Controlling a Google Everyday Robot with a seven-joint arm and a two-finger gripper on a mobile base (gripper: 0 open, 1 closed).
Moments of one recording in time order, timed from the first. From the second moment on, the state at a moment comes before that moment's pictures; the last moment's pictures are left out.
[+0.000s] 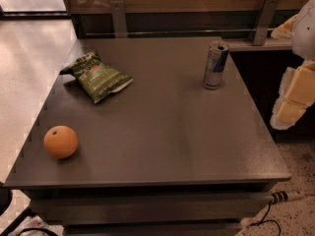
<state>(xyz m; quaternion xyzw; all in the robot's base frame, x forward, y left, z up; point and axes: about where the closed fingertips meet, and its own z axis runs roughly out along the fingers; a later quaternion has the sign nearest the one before) 0.438 -0.214 0.987 -0.60 0.78 -0.05 0.18</state>
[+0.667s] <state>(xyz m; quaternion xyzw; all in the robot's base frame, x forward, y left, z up) 0.458 -0.224 0.991 -0.59 0.78 -0.04 0.21</state>
